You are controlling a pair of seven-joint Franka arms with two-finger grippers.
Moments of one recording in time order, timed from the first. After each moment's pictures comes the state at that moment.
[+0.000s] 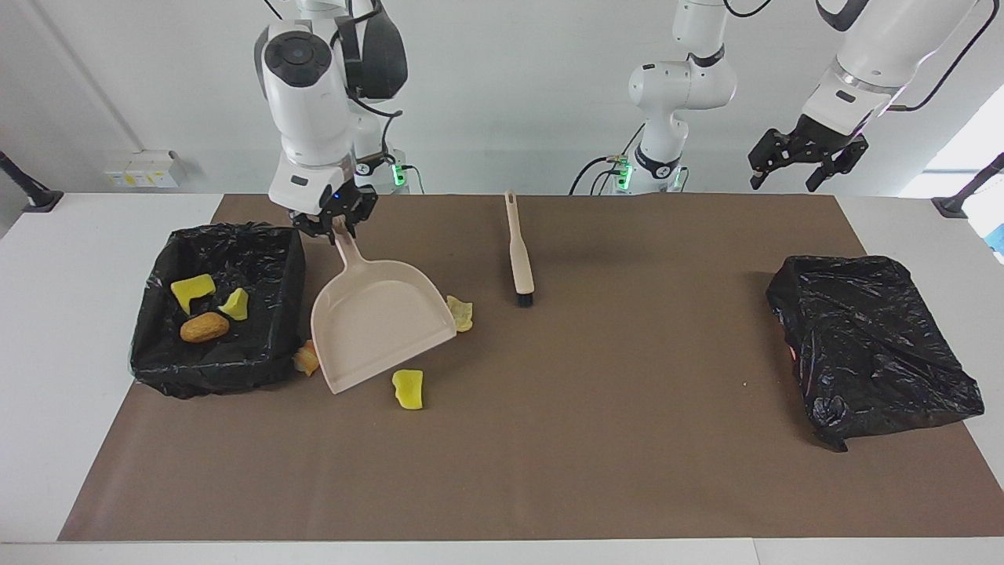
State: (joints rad) left arm -0.07 -0.16 0.02 -1.71 -0.03 1.52 0.04; right arm 0.14 0.06 0.12 -1.74 -0.09 1.68 -0.12
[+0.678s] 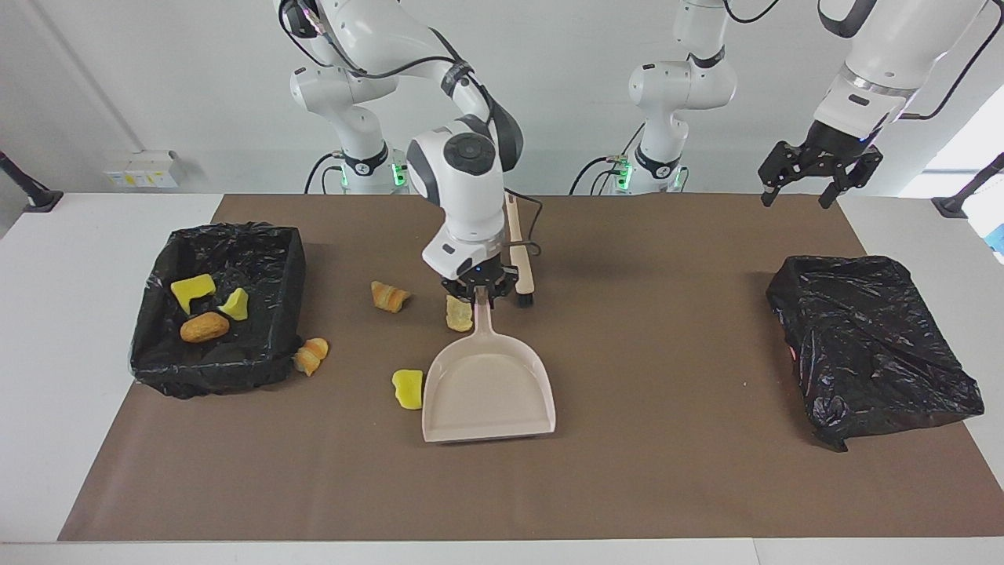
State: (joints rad) left arm -0.07 -0.11 0.02 -1.69 -0.03 1.67 0.03; right arm 0.46 0.42 0.12 -1.65 -0.06 2.12 0.62
